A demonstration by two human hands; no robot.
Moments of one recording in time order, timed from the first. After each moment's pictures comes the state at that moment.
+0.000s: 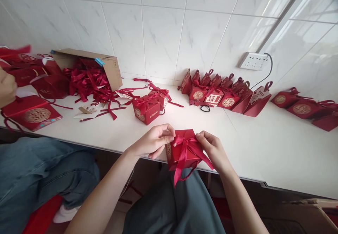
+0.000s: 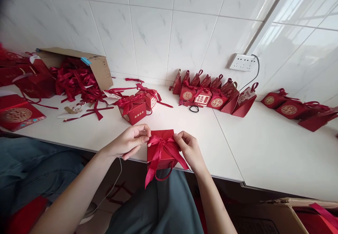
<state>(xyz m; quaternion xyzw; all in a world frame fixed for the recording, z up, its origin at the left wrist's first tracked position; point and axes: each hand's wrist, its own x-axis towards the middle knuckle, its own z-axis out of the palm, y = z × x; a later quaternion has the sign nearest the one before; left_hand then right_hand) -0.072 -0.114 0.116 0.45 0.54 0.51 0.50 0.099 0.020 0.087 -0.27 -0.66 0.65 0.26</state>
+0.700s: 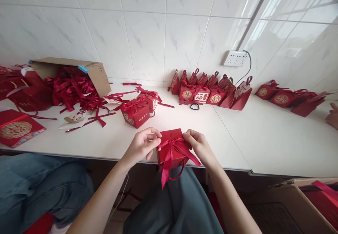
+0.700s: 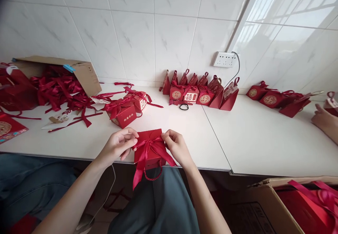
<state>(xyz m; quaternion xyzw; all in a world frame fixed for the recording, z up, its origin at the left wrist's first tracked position) -0.058 -0.118 0.112 0.42 0.63 0.54 0.36 0.096 0.018 0.088 -0.25 -0.66 0.66 0.26</state>
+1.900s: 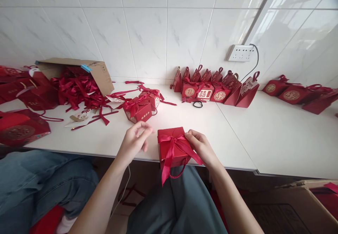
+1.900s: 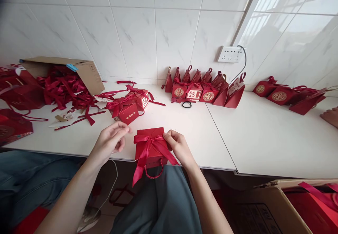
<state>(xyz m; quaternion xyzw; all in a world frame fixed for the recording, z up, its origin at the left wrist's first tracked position) -0.063 -0.127 0.118 0.36 0.70 0.56 0.26 0.098 0.017 0.081 -0.23 -0.63 0.70 0.24</state>
